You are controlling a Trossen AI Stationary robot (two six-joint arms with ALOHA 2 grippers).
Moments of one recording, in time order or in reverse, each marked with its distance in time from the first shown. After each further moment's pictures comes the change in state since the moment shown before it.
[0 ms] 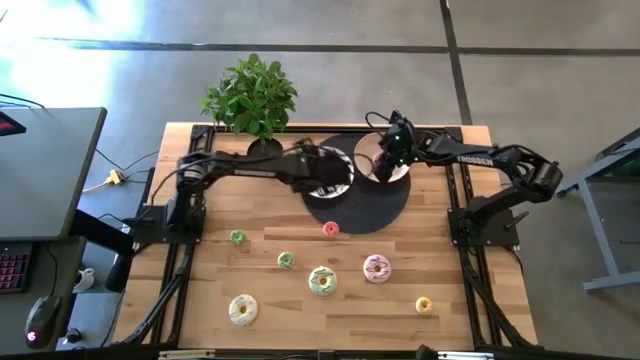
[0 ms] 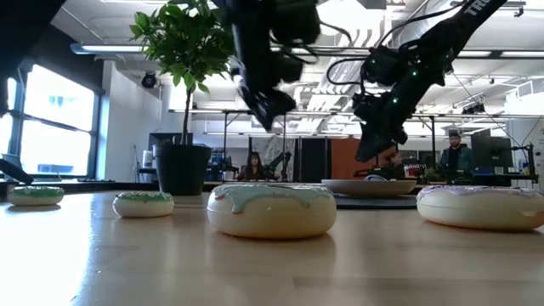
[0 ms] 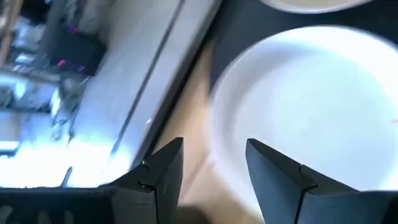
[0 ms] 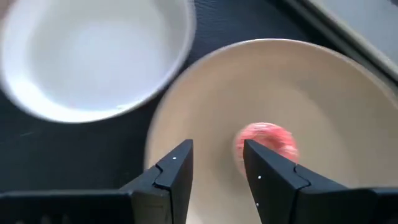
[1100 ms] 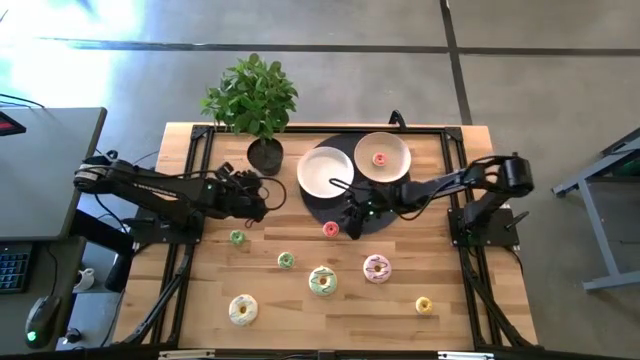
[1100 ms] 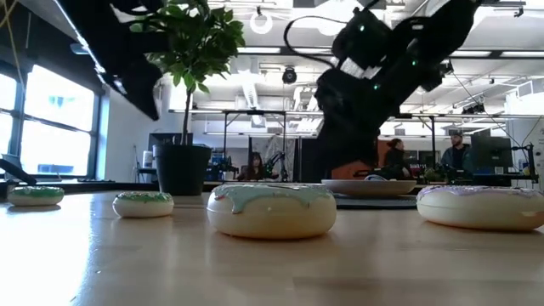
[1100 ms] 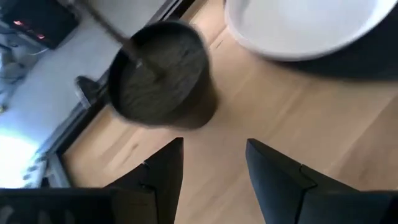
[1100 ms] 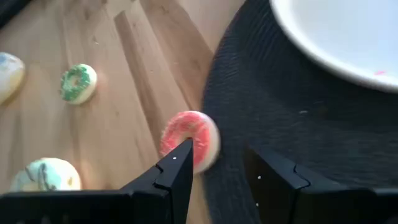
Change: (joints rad) left arm -0.238 -0.804 -0.889 0.090 0.025 -0.430; right arm 0.581 0.241 0.000 0.382 0.005 0.519
